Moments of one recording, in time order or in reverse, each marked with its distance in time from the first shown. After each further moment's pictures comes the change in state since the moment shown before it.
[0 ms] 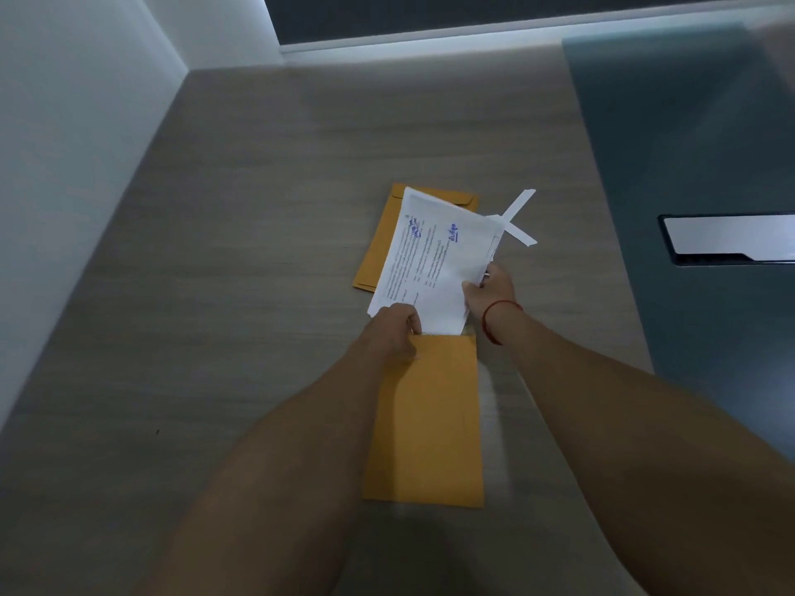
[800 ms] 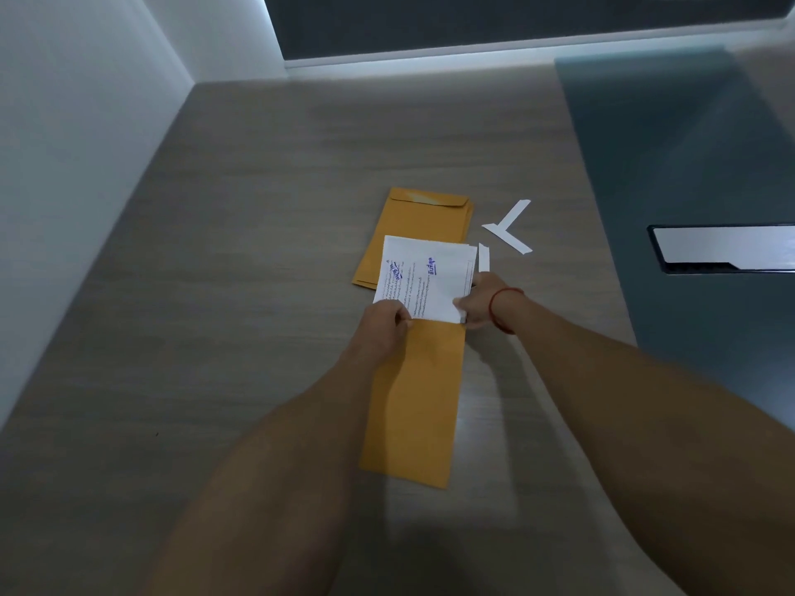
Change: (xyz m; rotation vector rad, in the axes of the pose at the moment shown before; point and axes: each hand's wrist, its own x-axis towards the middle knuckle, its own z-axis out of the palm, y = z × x) left_hand 0.002 -0.011 -0.002 -0.158 0.292 0.117; right_hand -0.003 -0.022 -0.014 -0.365 -0.339 0.115
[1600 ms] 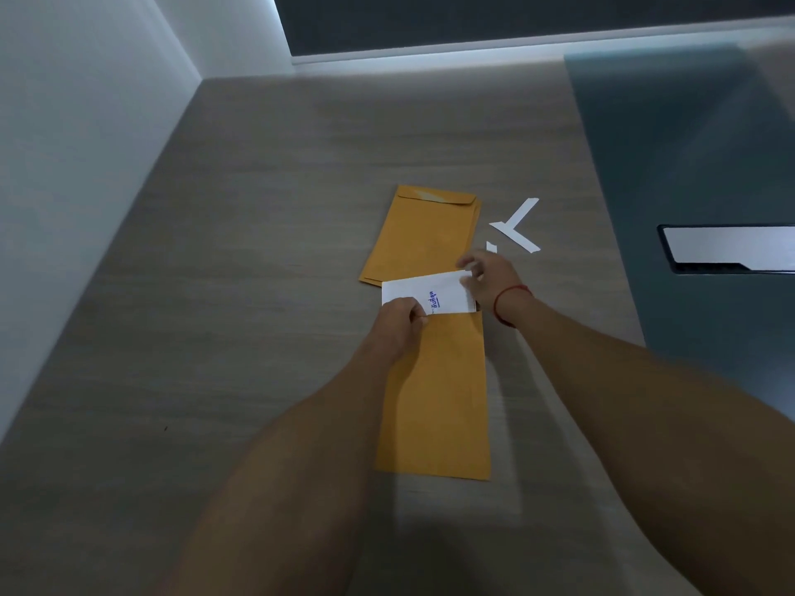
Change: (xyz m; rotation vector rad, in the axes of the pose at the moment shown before) left_hand -0.003 0.009 0.005 -0.076 -0.017 0.040; right_hand 0.004 -0.003 -0.004 -0.131 0.280 -0.377
